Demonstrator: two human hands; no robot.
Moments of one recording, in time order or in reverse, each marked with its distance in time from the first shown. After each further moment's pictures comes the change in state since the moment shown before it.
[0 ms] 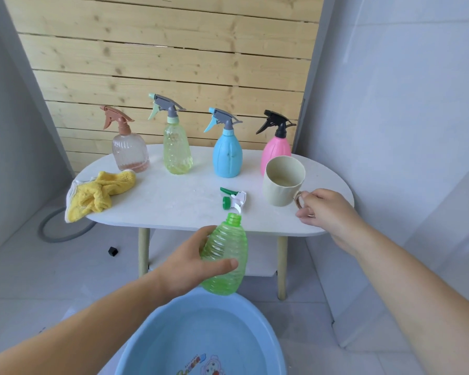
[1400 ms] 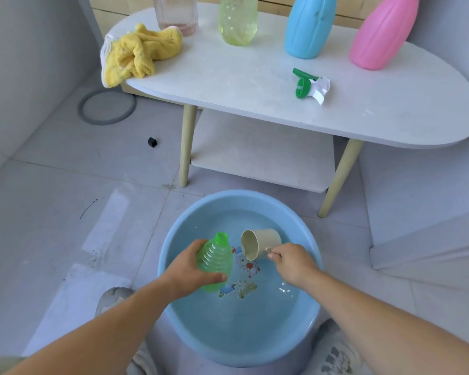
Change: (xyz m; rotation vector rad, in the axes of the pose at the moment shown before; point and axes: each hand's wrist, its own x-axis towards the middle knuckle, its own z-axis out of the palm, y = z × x) left_hand -0.092 -0.281 -0.001 0.164 0.167 -0.463; right_hand -0.089 0.253 0.190 -0.857 -0.630 0.022
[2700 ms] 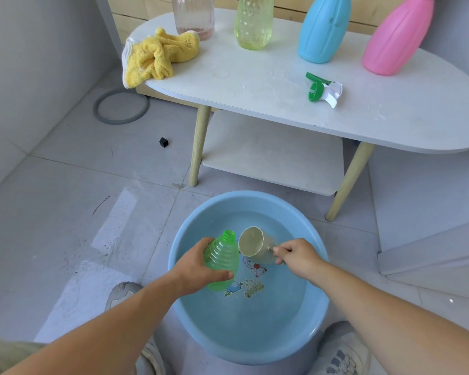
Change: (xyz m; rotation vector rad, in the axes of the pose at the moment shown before) left_hand -0.011 0.008 -0.006 -0.023 -0.006 -0.005; right_hand 0.003 -0.008 -0.008 0.405 -0.036 0.094
